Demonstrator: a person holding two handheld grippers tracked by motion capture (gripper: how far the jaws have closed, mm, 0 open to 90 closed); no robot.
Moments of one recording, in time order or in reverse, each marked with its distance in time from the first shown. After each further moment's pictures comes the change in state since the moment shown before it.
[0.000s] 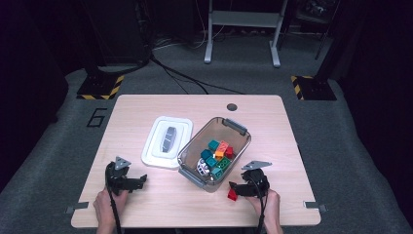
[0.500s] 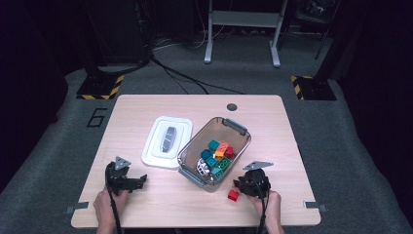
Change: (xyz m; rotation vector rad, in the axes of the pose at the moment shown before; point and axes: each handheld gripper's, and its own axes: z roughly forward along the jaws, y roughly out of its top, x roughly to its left) left arm 0.000 0.000 0.000 -0.002 0.001 0.001; right arm -0.004 -0.003 -0.001 0.006 -0.004 0.017
